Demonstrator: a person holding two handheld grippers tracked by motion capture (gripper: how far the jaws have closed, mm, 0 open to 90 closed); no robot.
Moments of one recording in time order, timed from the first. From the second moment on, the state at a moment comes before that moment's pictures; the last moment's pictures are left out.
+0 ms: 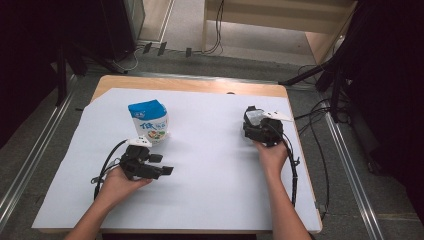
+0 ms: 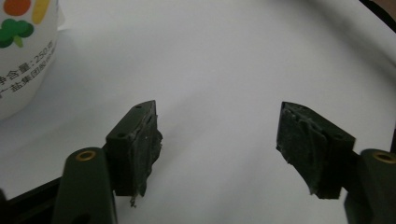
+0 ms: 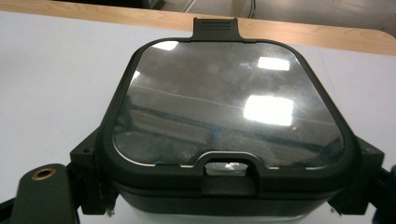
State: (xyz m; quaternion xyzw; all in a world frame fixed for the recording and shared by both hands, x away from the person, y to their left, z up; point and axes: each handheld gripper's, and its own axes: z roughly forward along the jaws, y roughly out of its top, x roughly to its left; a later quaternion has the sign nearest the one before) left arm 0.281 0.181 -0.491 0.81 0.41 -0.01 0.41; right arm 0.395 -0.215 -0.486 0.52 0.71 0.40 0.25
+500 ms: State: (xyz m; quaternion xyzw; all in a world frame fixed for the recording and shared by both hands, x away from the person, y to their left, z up) left arm 0.289 0.177 -0.487 0.81 0.40 0.00 0.42; right arm 0.355 -0.188 -0.474 0.47 0.73 0.44 0.22
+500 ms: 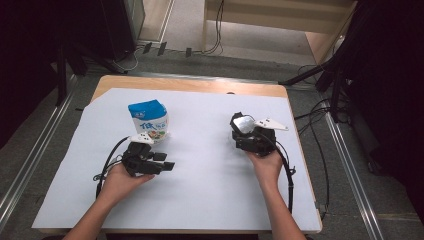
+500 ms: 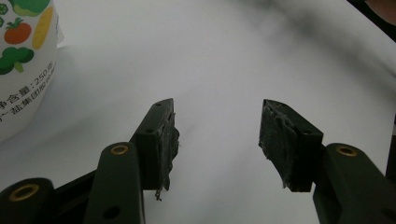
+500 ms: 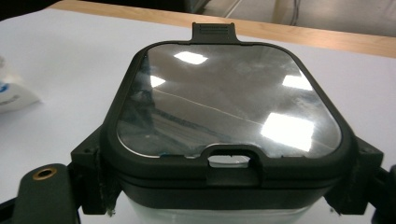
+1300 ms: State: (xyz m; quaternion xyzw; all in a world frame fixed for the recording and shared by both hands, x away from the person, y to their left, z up) left arm 0.293 0.178 -0.485 0.81 0.40 0.01 0.42; right arm 0.326 -0.108 -0.494 0.38 0.79 0.45 0.16
